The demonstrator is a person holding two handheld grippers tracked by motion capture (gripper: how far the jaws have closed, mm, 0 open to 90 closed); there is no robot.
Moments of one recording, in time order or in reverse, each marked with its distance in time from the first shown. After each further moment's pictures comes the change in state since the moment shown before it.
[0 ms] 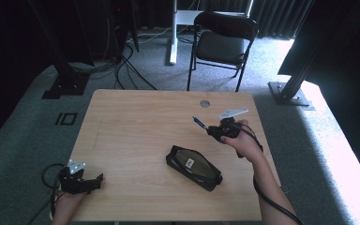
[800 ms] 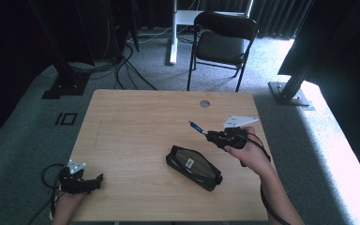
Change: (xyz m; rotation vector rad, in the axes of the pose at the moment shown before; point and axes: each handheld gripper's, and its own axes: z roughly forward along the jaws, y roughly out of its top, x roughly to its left) left arm 0.000 0.000 0.000 -0.002 0.000 0.000; right arm 0.044 -0.001 -0.046 -0.115 0.060 -0.070
